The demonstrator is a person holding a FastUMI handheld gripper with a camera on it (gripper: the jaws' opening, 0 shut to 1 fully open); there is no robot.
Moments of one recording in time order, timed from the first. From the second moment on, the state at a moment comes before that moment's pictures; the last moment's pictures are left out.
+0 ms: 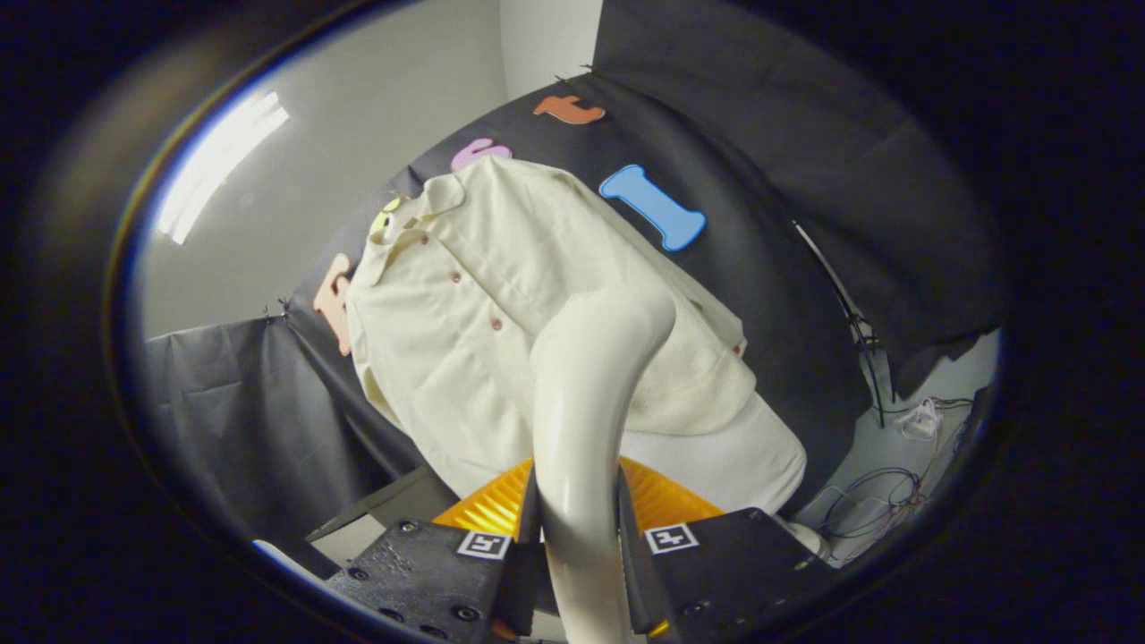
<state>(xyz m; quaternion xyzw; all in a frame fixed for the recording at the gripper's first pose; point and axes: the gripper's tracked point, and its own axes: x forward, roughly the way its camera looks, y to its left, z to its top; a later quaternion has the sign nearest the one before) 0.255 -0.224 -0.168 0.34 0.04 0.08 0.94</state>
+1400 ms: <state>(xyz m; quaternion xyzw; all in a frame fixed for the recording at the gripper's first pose) 0.075 -0.012 0.002 0.07 0.05 0.09 0.99</state>
